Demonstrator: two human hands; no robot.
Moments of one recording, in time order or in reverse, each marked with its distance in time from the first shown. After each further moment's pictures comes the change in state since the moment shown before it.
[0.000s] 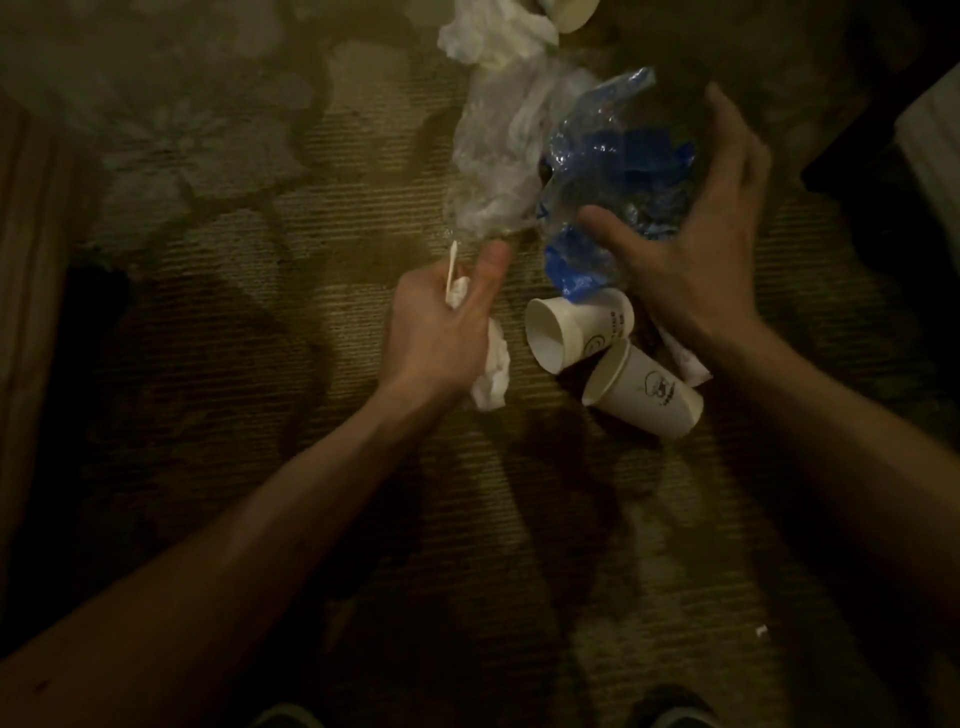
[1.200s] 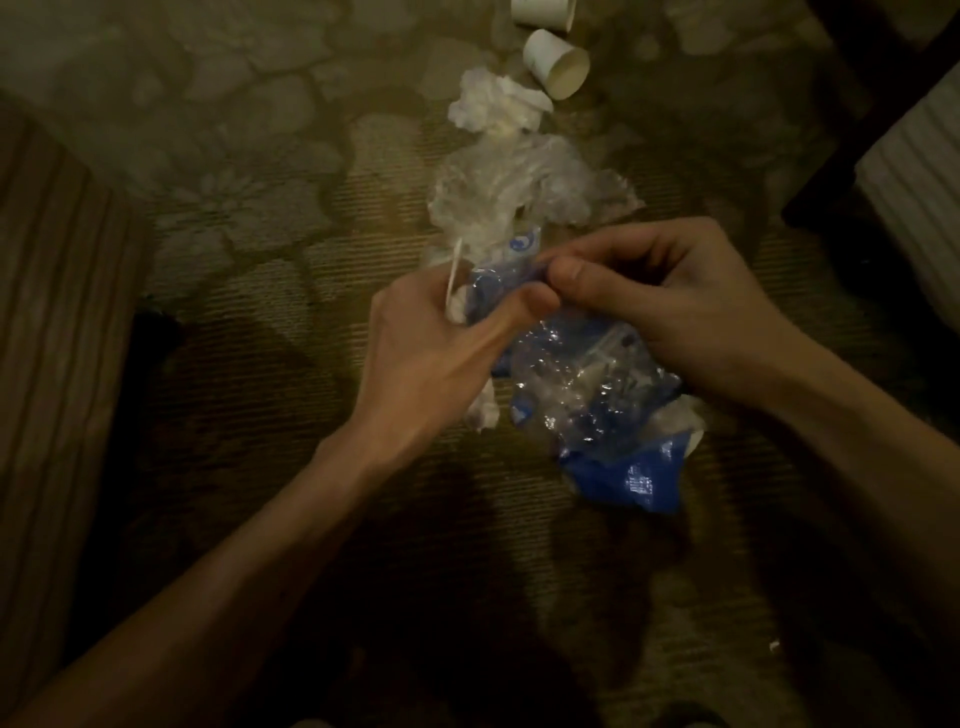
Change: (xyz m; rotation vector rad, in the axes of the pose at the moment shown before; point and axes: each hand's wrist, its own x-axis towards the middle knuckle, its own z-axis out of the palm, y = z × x) left_hand -0.029 0.047 -0.037 0.042 -0.090 0.330; right_hand -0.035 -0.085 -0.054 0.668 -0.587 -0.041
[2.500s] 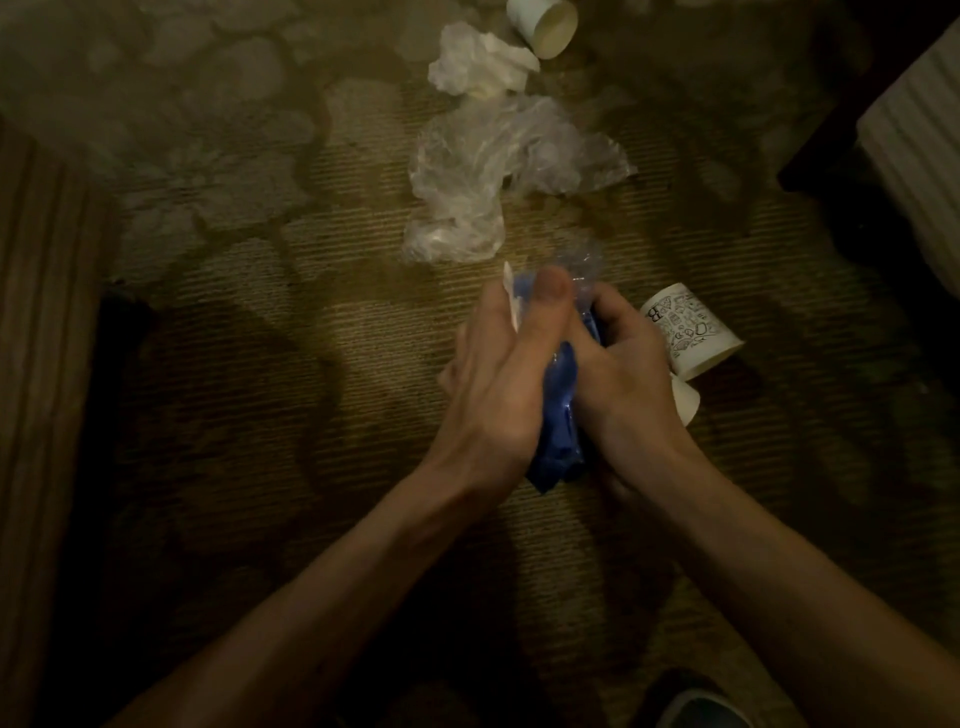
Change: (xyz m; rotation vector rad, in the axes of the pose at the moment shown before) left_hand -0.034 0.011 0.042 -0.173 -0.270 -0.198; right_hand -0.028 0.050 0.055 0.359 0.440 0.277
